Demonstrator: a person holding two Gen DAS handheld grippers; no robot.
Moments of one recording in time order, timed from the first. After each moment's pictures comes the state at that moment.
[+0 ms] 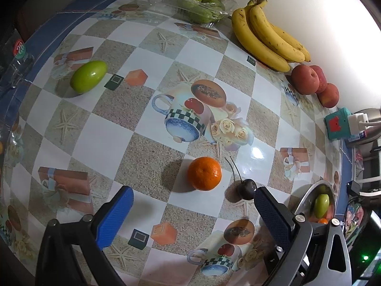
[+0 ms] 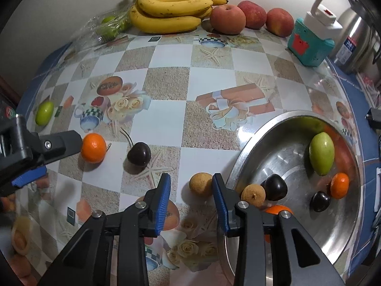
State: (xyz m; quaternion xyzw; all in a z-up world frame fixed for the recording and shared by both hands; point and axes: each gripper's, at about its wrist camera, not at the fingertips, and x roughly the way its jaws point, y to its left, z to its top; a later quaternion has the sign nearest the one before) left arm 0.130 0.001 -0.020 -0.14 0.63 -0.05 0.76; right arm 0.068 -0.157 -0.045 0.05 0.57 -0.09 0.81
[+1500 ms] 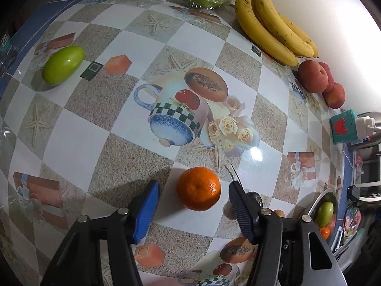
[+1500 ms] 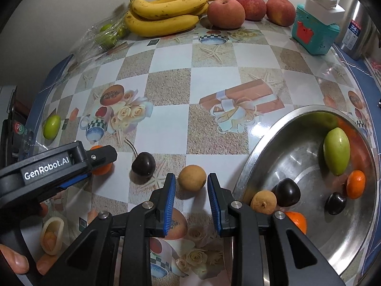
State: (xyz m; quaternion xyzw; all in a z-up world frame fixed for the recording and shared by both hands) left arm 0.149 -0.019 -0.059 -0.15 0.64 -0.06 0.75; right arm 0.076 -0.172 -0.053 0.12 0.57 -0.07 0.81
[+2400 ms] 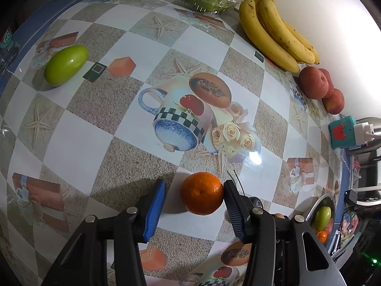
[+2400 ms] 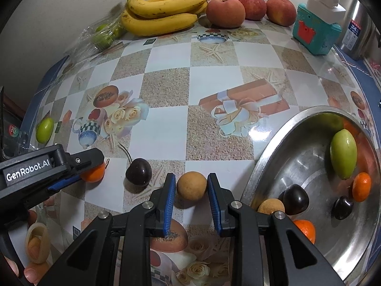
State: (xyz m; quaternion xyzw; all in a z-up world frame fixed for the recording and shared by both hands) left arm 0.149 -0.006 -0.058 -0.17 0.63 -0.06 0.76; right arm 0.085 -0.169 -0.064 0.12 0.56 -0.08 0.82
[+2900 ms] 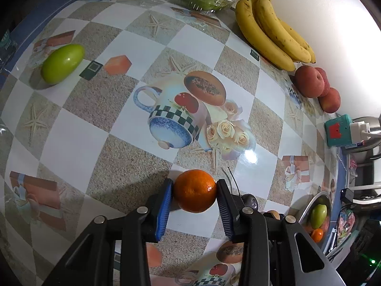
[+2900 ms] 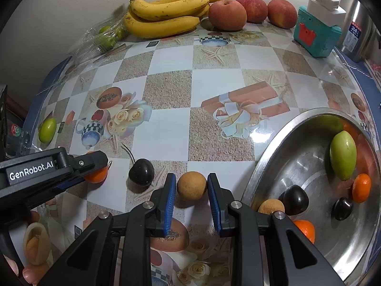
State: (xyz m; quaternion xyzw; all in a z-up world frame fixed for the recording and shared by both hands) left arm 0.149 -0.006 -0.055 -0.17 0.63 -0.07 0.75; right arm 0.081 -0.169 -0.060 0.12 0.55 -0.07 0.82
